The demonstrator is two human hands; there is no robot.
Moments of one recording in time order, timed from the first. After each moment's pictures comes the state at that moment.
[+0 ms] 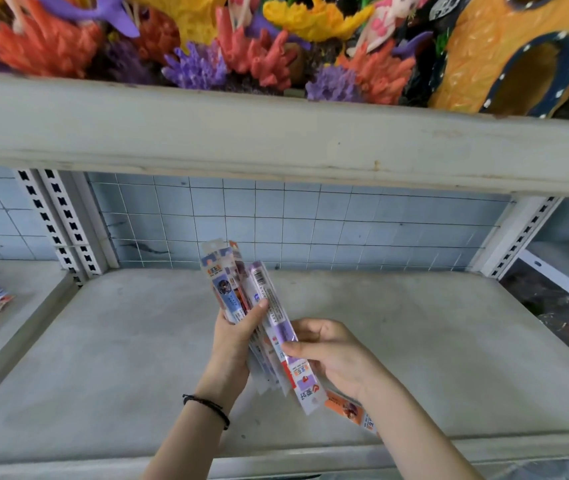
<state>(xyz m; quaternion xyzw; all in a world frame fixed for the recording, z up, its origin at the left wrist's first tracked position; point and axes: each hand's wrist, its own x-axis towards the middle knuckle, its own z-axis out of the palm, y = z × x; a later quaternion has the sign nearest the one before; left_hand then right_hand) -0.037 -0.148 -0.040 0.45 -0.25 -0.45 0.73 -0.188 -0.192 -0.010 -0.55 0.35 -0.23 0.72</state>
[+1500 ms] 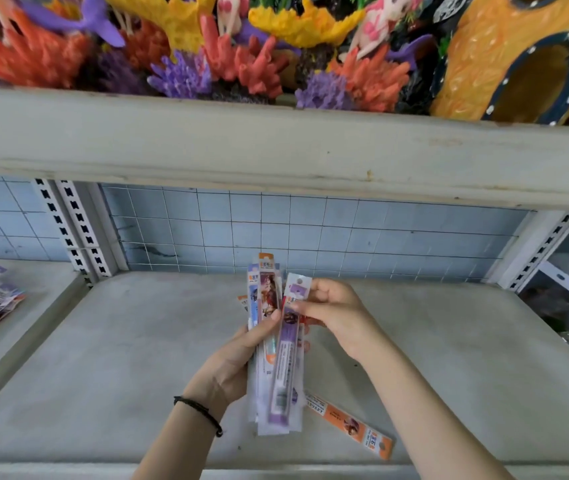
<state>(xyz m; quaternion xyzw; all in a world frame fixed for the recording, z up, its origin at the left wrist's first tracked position) -0.033 -0.143 -0.027 0.39 -0.26 -0.67 0.57 -0.169 -0.233 0.022 -0.63 0.37 -0.31 0.61</state>
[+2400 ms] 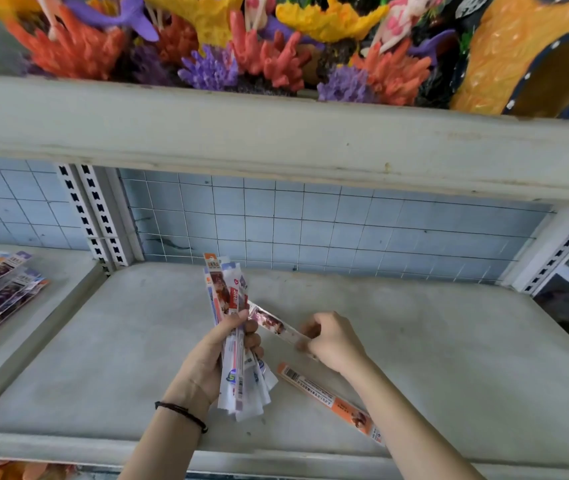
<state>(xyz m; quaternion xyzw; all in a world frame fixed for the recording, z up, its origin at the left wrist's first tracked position) -0.002 -0.122 -0.047 0.32 -0.14 -0.65 0.67 -0.164 -0.232 -0.042 -0.78 0.52 -0.12 0.34</state>
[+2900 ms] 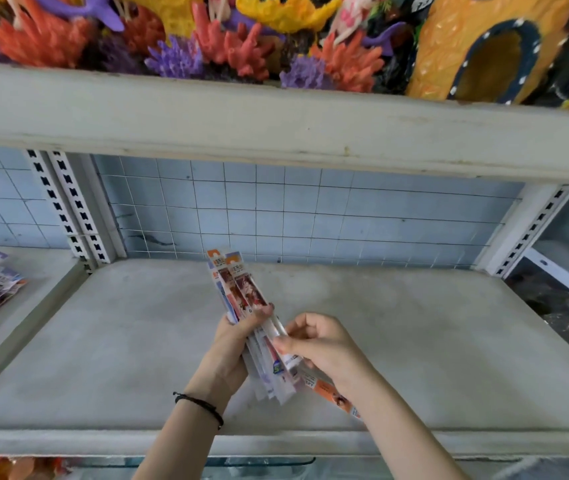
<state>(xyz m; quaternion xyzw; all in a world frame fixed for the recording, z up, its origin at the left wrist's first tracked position) -0.052 -0.131 -0.034 0.43 -0.21 -0.54 0.69 -0.194 -0.175 -0.001 -0.62 0.41 -0.25 0.62</state>
